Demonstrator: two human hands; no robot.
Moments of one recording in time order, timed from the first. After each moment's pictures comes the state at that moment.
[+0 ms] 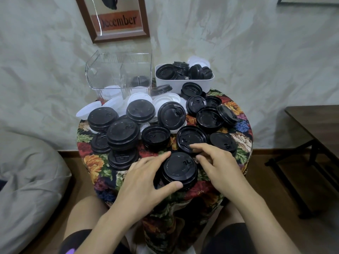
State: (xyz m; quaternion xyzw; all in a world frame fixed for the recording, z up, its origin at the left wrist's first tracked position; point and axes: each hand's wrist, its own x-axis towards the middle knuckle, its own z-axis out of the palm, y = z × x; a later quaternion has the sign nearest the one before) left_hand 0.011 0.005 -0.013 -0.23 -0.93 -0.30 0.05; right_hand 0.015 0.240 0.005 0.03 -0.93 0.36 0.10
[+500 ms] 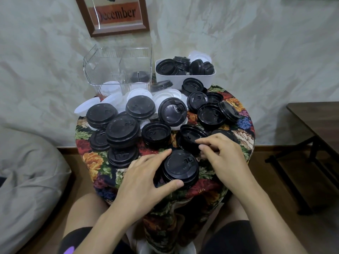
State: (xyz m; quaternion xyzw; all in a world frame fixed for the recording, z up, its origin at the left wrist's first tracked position) left_hand 0.011 0.004 -0.013 -0.22 -0.93 -0.29 0.06; right_hand 0.007 0.242 0.010 0.01 -0.90 0.42 0.15
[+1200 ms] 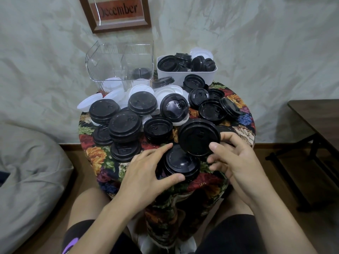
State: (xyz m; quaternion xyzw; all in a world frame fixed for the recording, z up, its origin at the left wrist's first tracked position) left_hand 0.011 0.003 -0.014 -0.20 -0.92 -0.33 0.02; right_hand 0.048 0.234 0.031 -0.03 -0.62 0.79 0.05
